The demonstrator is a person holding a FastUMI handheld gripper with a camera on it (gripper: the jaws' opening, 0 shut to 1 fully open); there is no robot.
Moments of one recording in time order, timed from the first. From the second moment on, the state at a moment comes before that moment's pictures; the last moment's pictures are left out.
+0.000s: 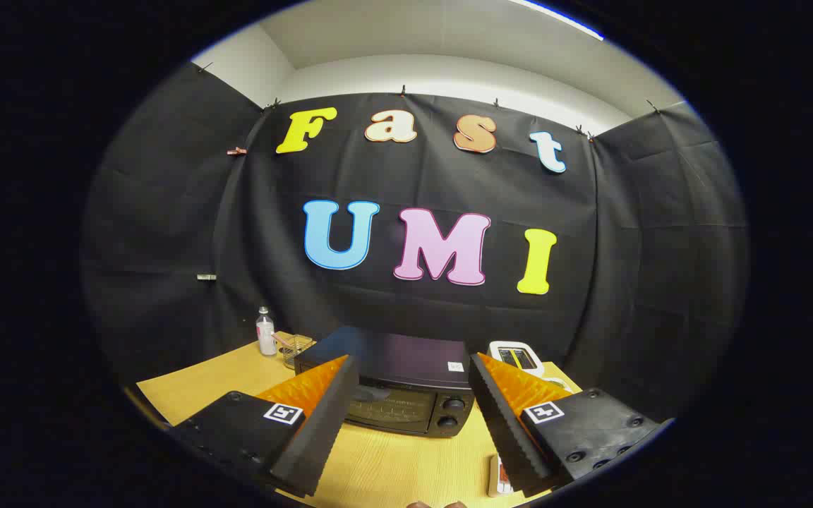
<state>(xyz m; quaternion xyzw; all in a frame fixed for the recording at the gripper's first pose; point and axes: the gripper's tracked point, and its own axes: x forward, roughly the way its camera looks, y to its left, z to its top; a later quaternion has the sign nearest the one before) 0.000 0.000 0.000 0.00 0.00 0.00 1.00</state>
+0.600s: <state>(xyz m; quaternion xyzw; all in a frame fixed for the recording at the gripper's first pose) 0.003 0.001 -0.015 0.01 0.02 -0.02 1.00</state>
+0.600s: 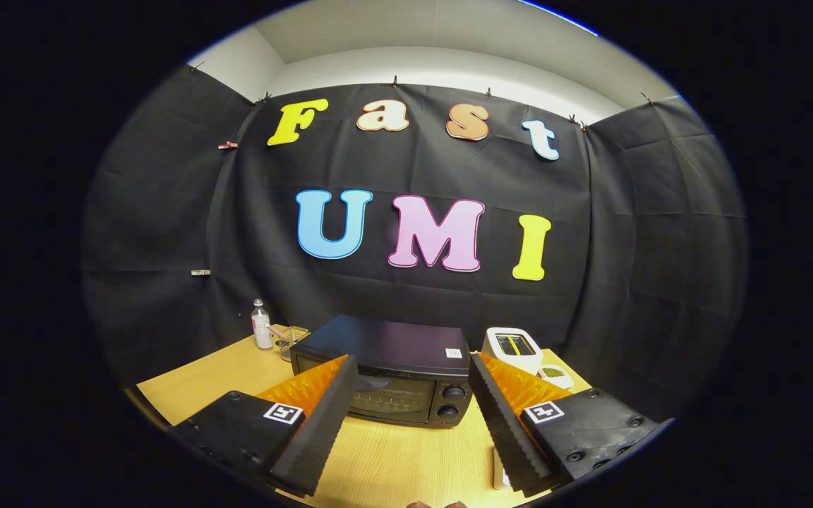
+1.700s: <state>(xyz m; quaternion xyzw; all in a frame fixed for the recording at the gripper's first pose) 0.090 0.008 -0.053 0.06 0.09 -0.05 0.99</state>
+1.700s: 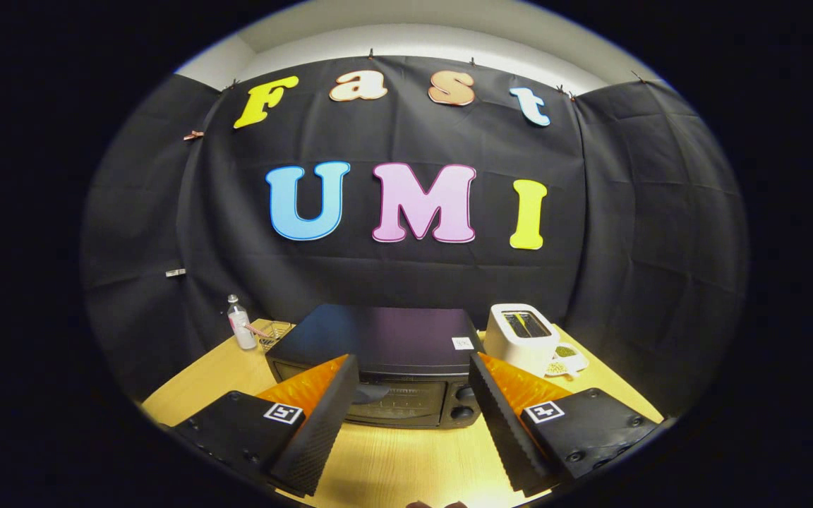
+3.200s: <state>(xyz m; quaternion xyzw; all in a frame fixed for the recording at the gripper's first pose) 0.149 0.084 -0.176 0.19 0.26 -0.03 0.95</state>
